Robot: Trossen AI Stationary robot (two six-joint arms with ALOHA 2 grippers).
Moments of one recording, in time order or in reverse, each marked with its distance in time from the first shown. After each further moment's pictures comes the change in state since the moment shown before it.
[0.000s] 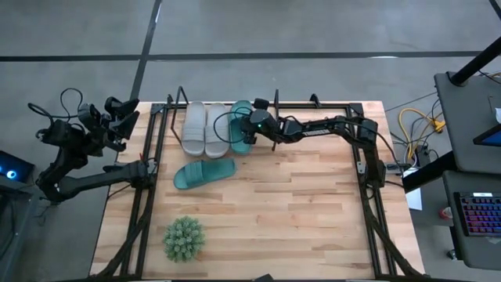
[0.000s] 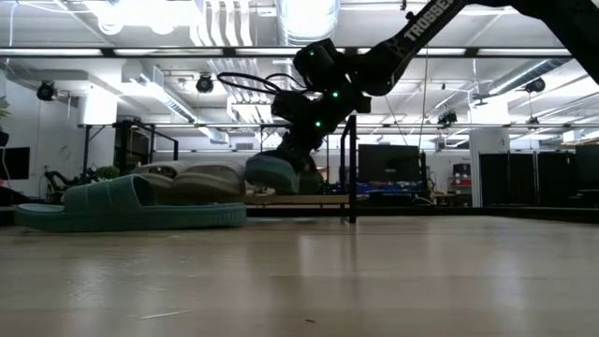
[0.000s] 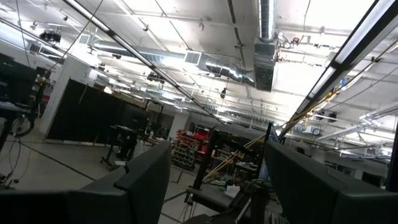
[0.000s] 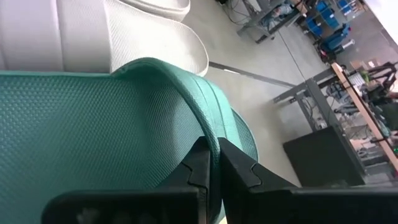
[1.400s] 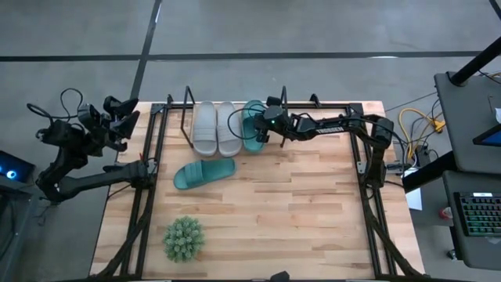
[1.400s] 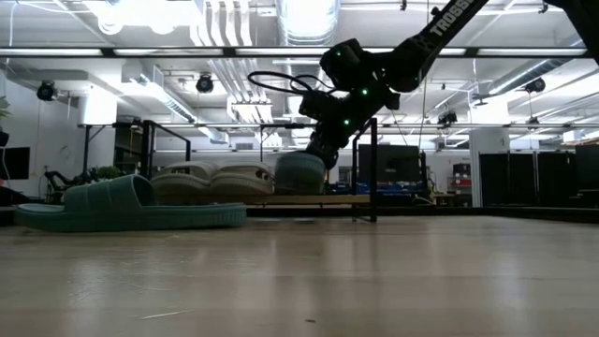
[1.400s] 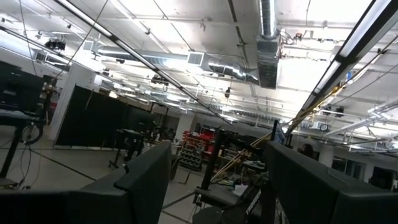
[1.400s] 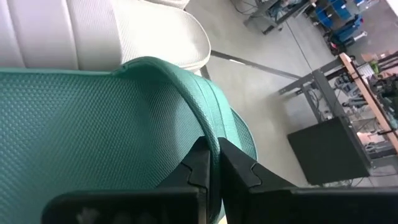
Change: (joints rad) left arm 0.000 0.000 0.000 0.000 -0.009 0.049; right arm -0.065 -0.149 -0.191 0.003 -0.061 -0.011
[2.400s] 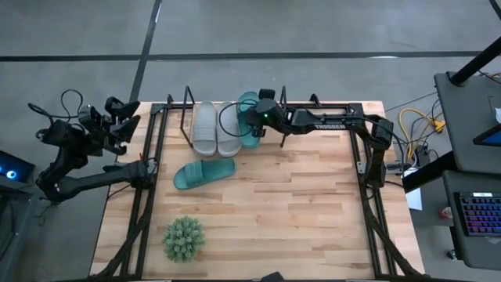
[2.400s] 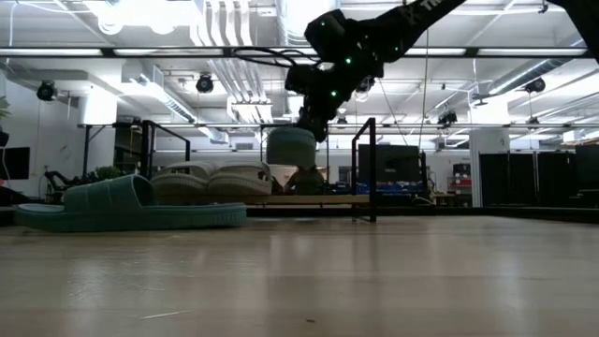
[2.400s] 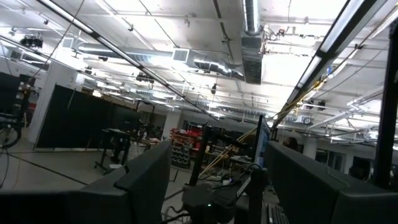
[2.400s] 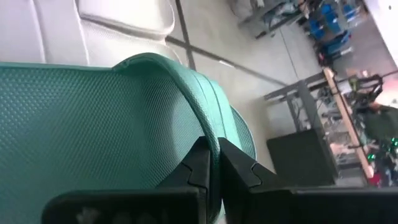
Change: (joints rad) left arm 0.000 0.000 0.000 0.000 0.067 0.003; right arm 0.032 0.001 0.230 -0.248 0.067 -0.102
